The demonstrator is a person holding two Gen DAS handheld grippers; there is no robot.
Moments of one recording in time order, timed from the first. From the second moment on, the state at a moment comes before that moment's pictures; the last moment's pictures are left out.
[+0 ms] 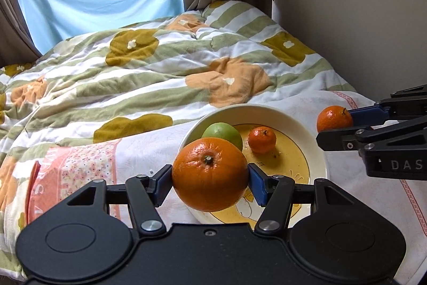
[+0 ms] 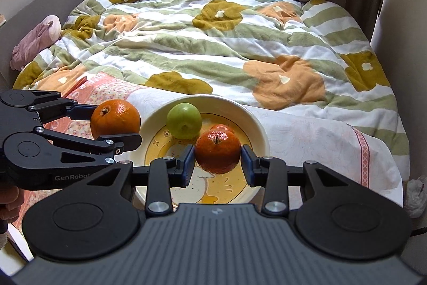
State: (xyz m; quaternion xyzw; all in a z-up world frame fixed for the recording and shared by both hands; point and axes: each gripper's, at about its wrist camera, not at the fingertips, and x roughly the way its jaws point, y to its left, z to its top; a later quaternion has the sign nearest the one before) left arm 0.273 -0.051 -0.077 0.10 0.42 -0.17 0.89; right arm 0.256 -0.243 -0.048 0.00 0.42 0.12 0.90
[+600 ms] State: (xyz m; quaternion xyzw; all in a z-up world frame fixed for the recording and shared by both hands) left arm 0.298 -0.081 -0.113 0.14 0.44 -0.15 0.87; right arm 0.295 -0.268 -0.088 0.00 0.47 0.13 0.87
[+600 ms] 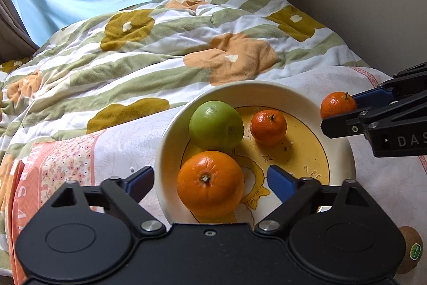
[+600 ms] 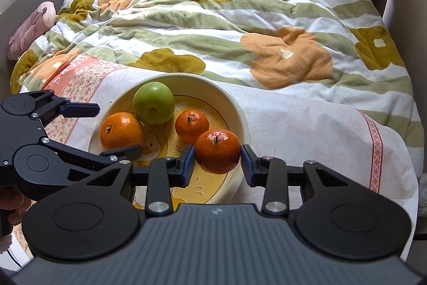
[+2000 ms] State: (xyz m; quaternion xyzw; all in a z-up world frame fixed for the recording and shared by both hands) left arm 0.263 -0.046 -0.078 0.10 0.44 -0.14 0.88; right arm 0.294 -0.245 -0.098 -0.03 0.45 0.15 0.88
